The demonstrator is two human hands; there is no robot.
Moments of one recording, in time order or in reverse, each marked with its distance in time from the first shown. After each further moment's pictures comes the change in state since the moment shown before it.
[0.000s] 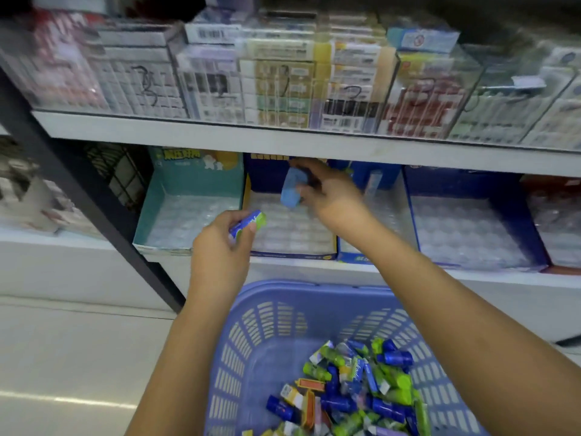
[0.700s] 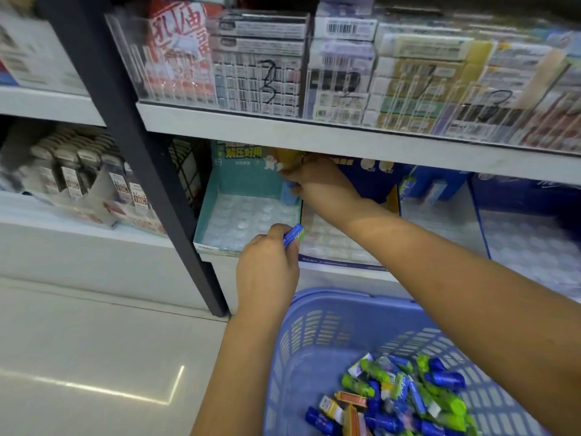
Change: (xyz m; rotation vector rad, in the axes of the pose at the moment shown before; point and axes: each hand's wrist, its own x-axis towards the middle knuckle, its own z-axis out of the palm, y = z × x) left_hand 0.011 -0.034 -0.017 0.415 -0.017 0.140; right_hand 0.079 -0.049 0.084 -0.143 -0.275 0.146
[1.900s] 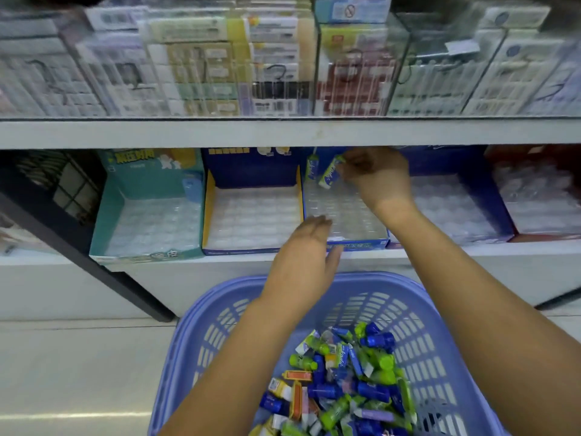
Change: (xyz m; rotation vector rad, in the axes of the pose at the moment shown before) left_hand -0.032 0.128 0.085 0.006 -0.394 0.410; right_hand -0.107 0.161 -0.105 0.268 0.691 0.080
